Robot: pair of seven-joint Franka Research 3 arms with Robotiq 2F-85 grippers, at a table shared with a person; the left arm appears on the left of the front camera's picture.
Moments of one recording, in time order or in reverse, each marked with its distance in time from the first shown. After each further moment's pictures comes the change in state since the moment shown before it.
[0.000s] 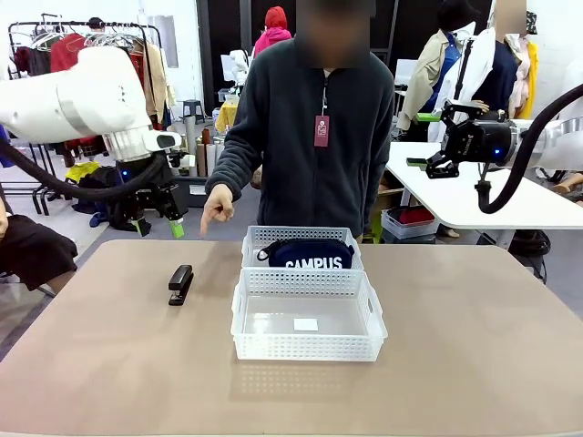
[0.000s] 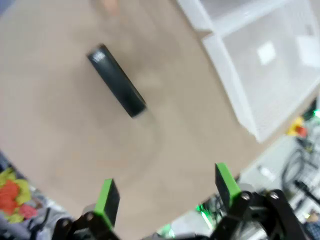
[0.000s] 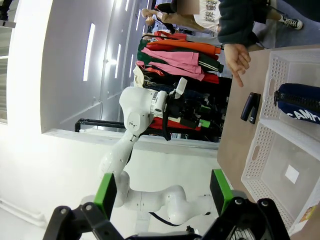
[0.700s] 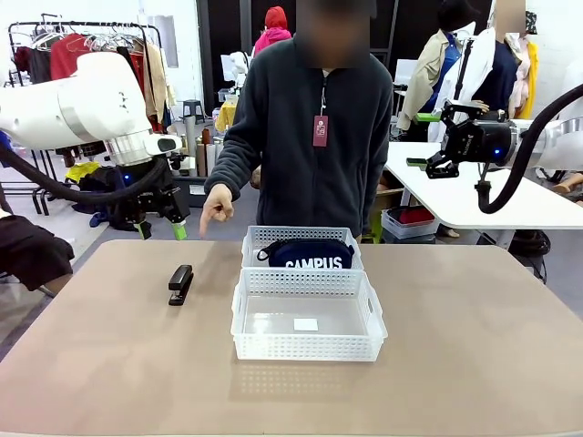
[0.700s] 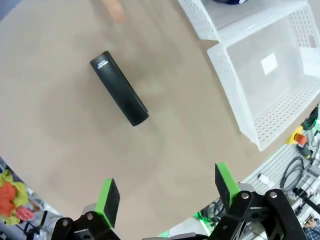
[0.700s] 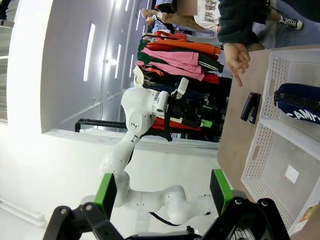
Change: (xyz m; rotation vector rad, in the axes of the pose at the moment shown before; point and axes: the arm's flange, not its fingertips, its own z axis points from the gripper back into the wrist) left arm 0.000 -0.002 -0.006 -0.012 -0.006 0.008; right arm 0.000 0.000 0.000 0.000 0.000 0.000
